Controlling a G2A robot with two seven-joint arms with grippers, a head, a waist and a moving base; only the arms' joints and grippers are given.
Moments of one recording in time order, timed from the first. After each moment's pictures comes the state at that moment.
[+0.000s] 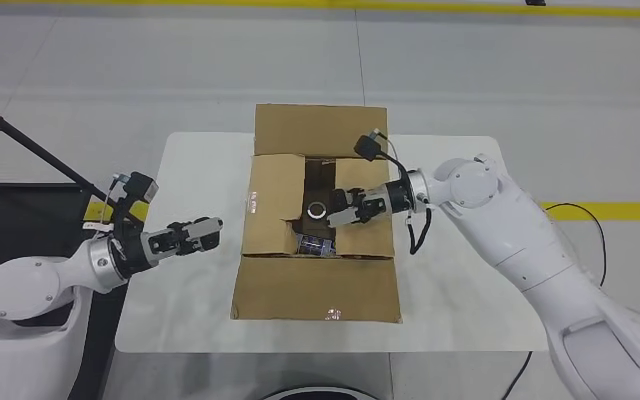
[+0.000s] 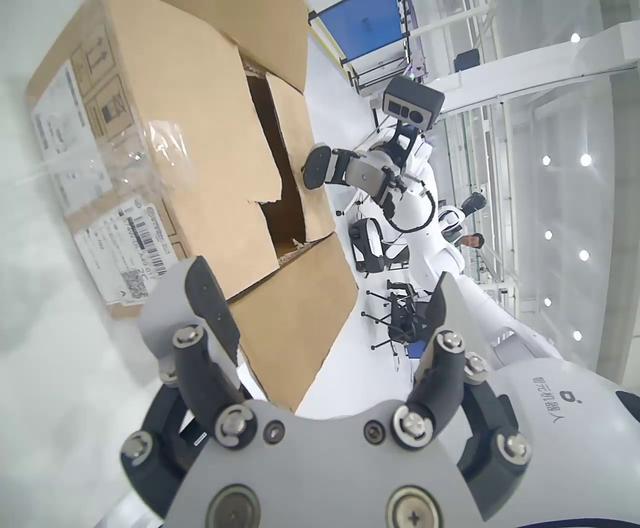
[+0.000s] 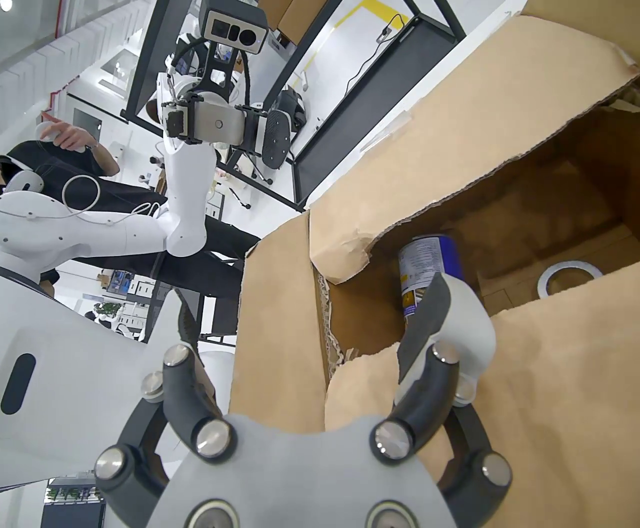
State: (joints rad) left arm 1.44 -1.03 -1.85 -1.96 -0.25 0.00 -1.17; right arm -0.34 -1.14 0.58 -1.09 0.46 -0.64 1.18
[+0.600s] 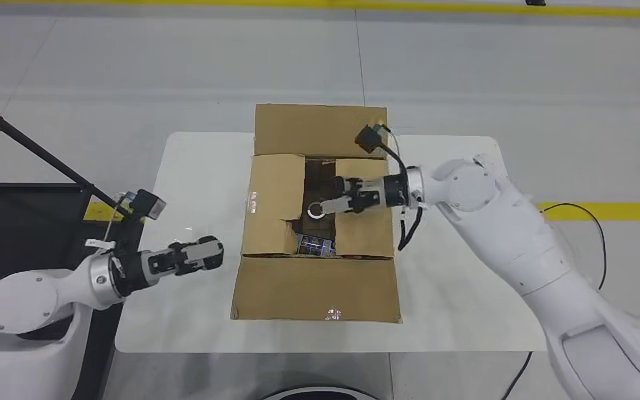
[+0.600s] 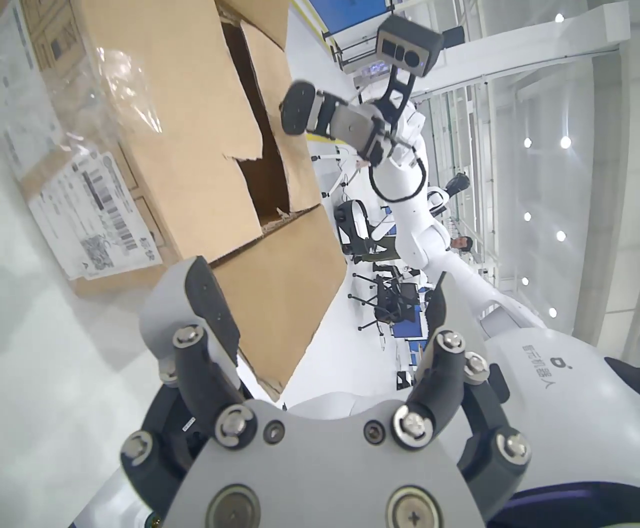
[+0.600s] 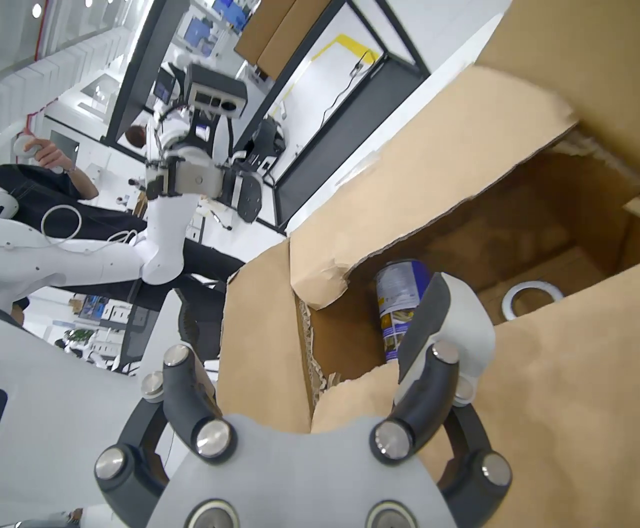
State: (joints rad) left arm 1.53 -1.02 -1.88 -1.96 -0.35 -0.07 -1.25; right arm -0.38 -1.13 0.64 -1.14 0.28 -0.60 0.96
